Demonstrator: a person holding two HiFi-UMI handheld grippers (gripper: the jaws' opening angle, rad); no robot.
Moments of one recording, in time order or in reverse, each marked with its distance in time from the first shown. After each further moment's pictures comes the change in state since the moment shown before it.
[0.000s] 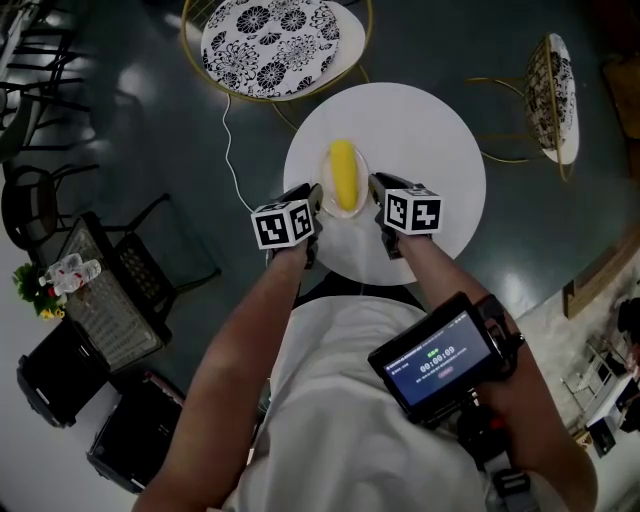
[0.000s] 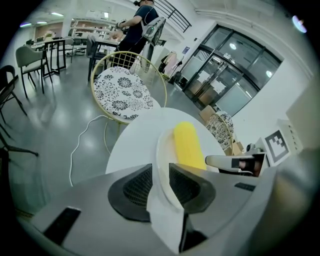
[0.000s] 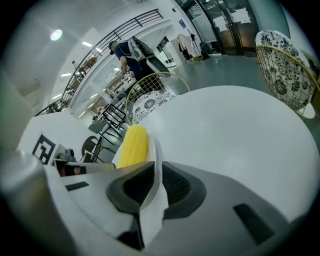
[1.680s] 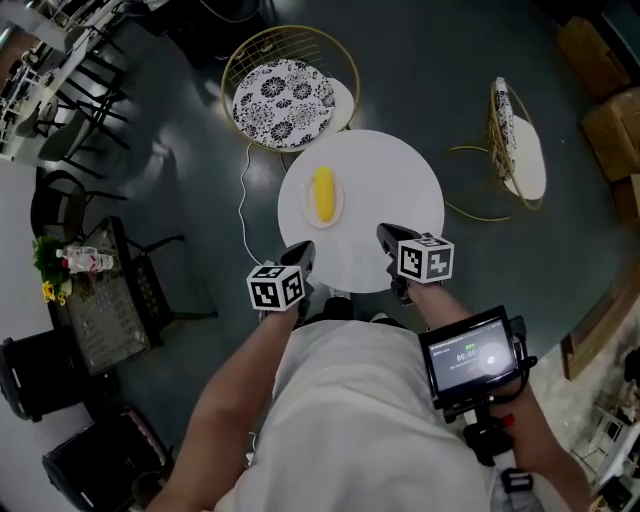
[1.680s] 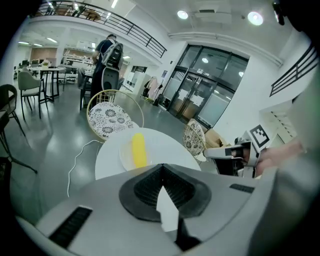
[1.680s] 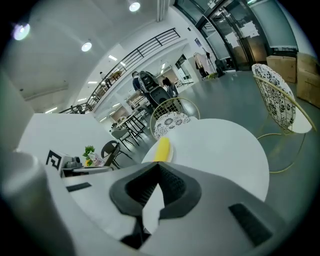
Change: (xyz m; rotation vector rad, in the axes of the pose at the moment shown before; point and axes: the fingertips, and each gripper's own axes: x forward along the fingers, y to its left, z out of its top) left arm -0.137 -0.121 -0.078 0.175 -0.275 -0.062; right arm -0.187 0.024 -0.038 -0.139 -0.171 0.166
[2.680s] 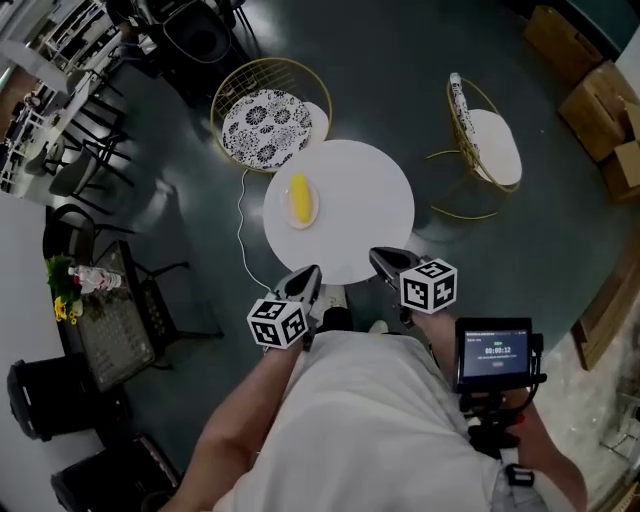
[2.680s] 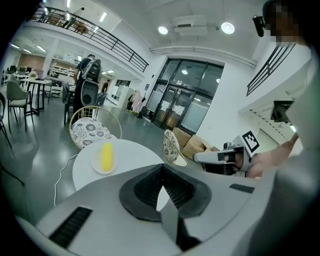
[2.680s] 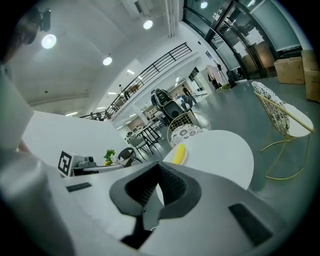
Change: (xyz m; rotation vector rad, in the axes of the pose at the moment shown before) left arm -0.070 -0.139 -0.030 0.134 -0.149 -0.138; right arm -0.138 0.047 -0.037 -0.079 -0.154 0.164
